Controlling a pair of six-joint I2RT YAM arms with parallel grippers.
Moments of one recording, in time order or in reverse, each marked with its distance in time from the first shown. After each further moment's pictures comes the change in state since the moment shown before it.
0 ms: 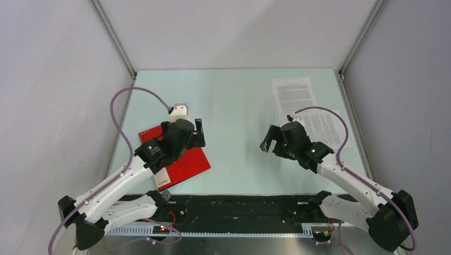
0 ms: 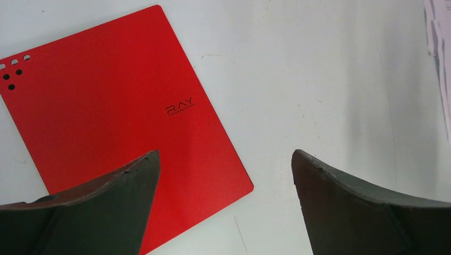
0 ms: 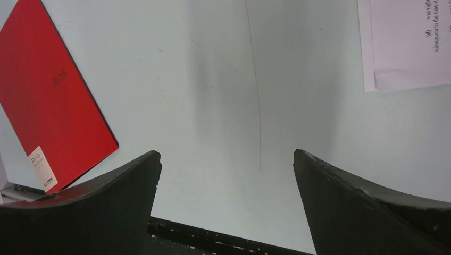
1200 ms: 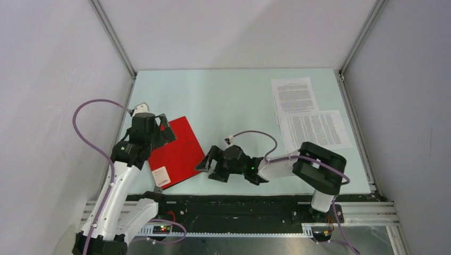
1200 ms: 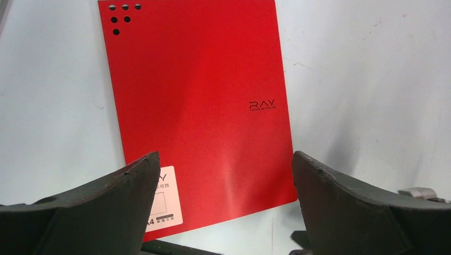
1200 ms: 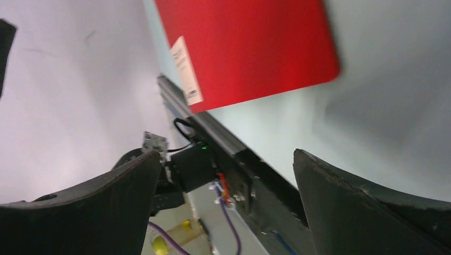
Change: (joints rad) left arm 0.549 -0.099 0.026 -0.164 0.264 0.067; right arm 0.494 0.729 0.053 0.929 -0.213 0.598
